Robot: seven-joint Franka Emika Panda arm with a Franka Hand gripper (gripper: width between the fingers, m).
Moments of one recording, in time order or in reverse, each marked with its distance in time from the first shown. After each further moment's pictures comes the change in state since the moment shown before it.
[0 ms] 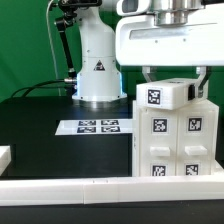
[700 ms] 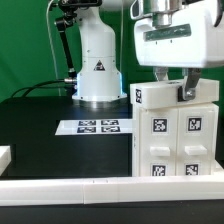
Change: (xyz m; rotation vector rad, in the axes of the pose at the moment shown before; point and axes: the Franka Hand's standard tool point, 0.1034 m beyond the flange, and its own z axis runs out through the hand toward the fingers) arm 0.001 -0.001 0.001 0.019 -0.035 0.526
